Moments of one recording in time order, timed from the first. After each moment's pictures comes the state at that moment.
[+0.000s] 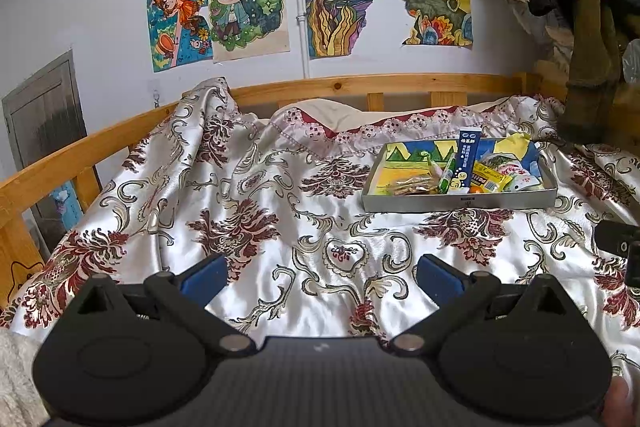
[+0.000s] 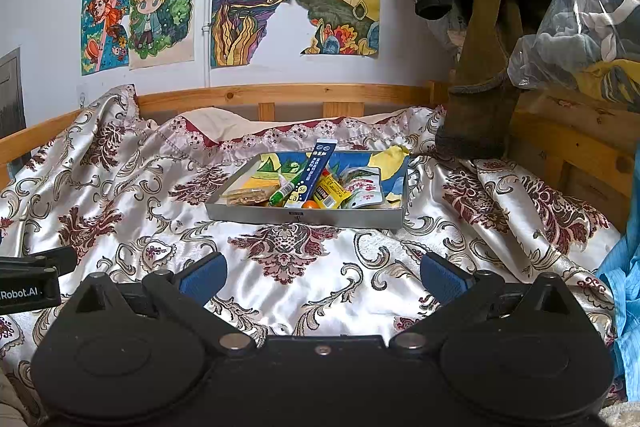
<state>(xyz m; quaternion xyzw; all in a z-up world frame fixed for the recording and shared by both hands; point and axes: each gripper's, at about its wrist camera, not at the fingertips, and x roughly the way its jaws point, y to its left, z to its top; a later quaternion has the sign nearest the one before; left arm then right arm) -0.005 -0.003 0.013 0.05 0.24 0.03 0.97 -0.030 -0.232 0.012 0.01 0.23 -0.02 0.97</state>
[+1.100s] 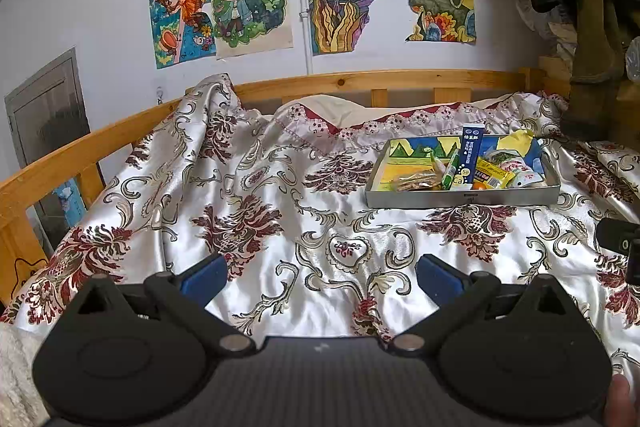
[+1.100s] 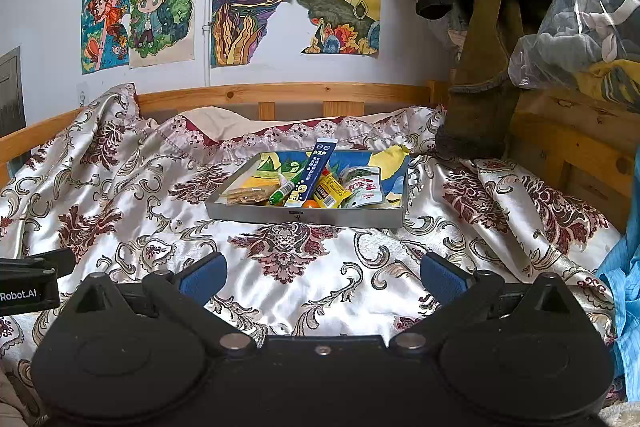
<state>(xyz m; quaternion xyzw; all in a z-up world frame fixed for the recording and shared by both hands) -0.006 0.002 0.011 0.05 0.24 0.03 0.97 -0.029 -0.232 0.013 0.01 0.23 -0.02 0.97</state>
